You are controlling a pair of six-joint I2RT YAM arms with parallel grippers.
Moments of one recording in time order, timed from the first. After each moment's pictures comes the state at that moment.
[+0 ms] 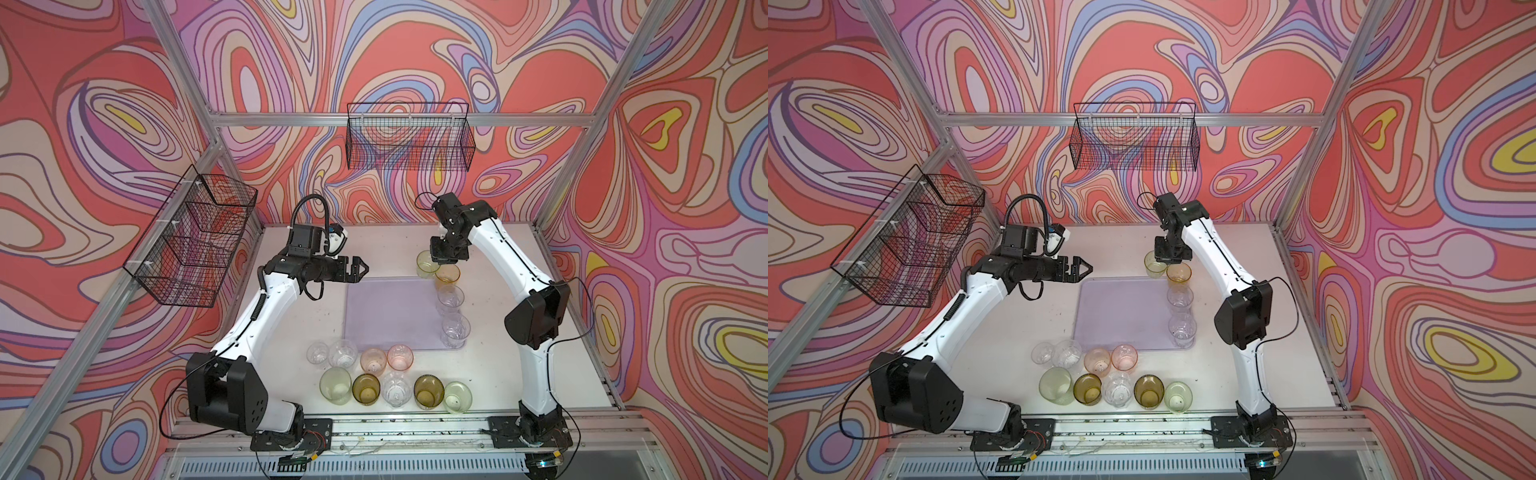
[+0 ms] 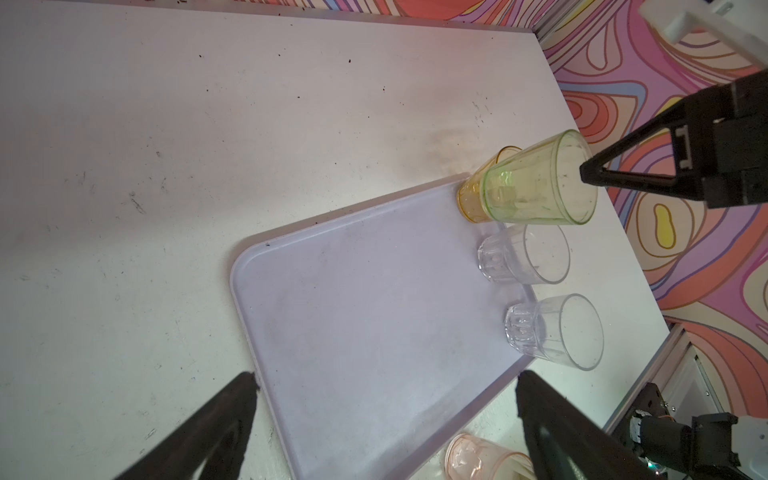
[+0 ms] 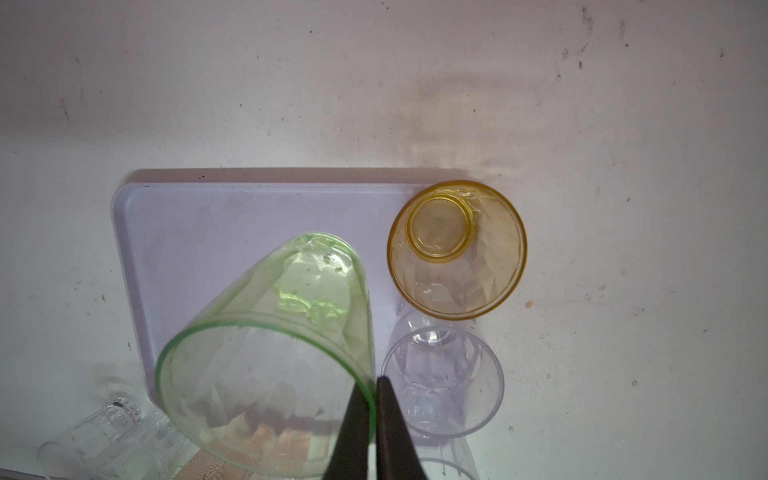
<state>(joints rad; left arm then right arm) -0.19 1.44 1.29 -0.67 0.46 -0.14 0.43 2.15 2.31 -1.42 -0.03 0.45</state>
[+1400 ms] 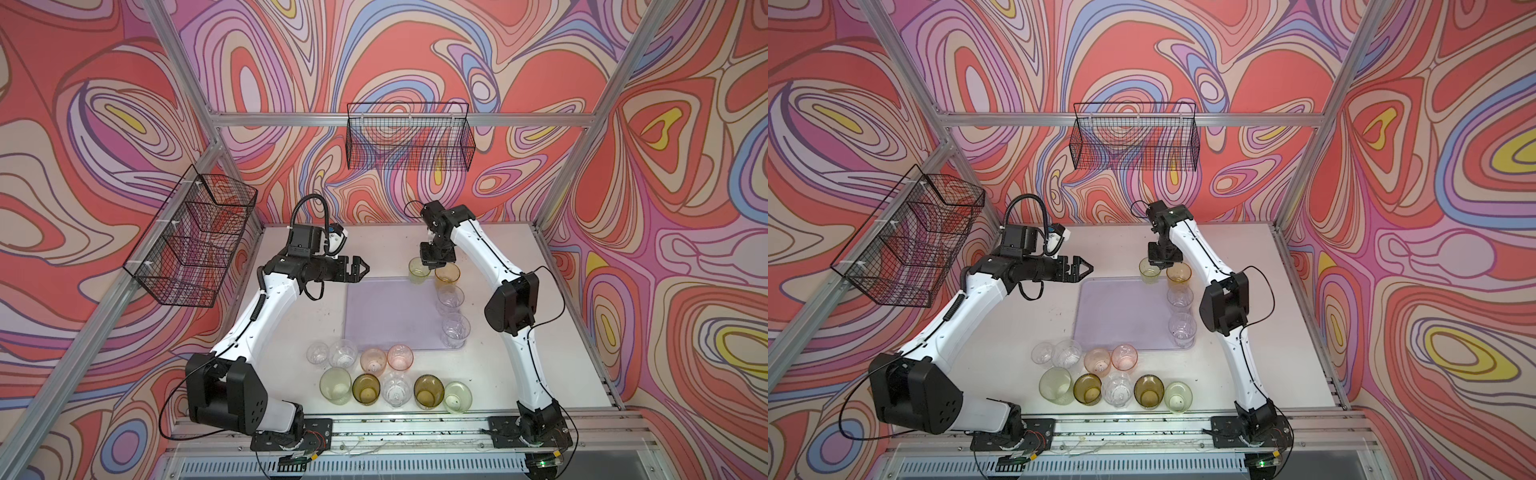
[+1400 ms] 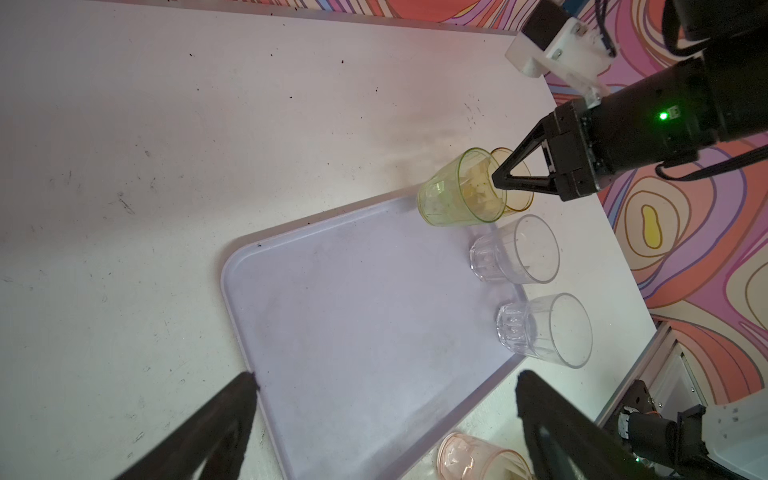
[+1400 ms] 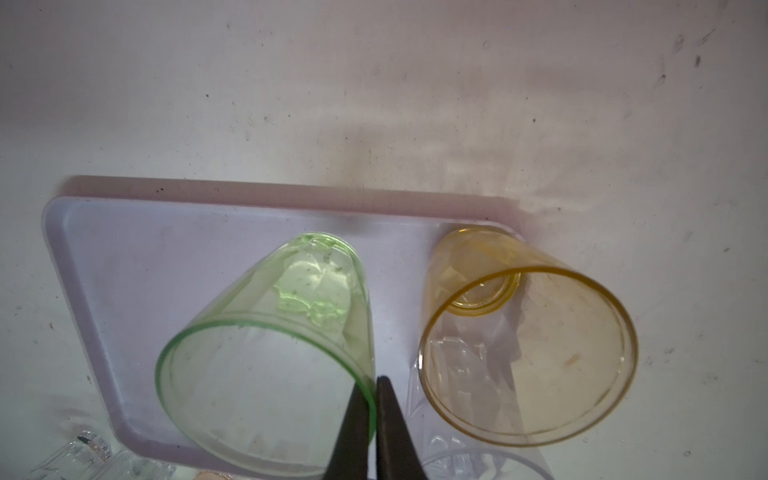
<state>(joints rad) -0.19 1.43 1.29 -0.67 0.48 -0.15 0.43 2.37 2.45 -1.45 -0.06 0.41</state>
